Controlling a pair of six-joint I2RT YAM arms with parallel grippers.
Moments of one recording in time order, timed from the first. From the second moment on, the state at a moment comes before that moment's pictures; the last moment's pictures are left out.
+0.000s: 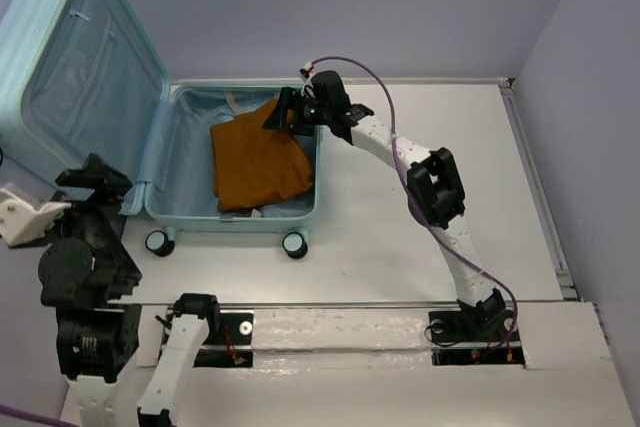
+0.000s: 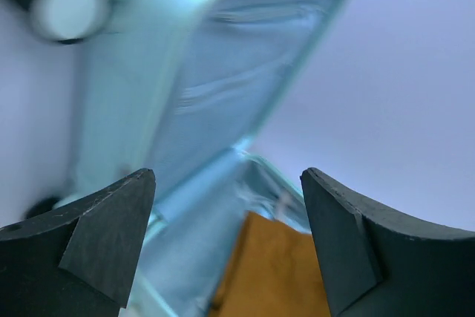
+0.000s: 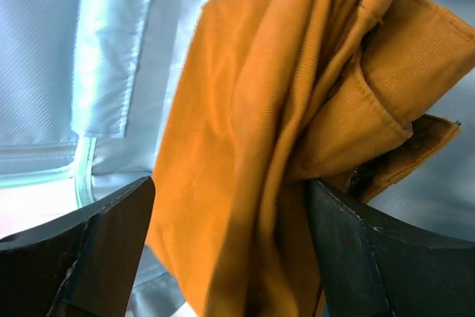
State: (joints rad) left arm -0.09 0.56 1.30 -0.57 -0.66 -0.39; right arm 0.63 2.42 2.16 -0.17 -0.45 0.74
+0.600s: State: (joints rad) left arm 0.10 0.80 0.94 -0.41 -1.14 -0.20; right arm 0.63 1.88 1.88 -0.26 -0.33 0.36
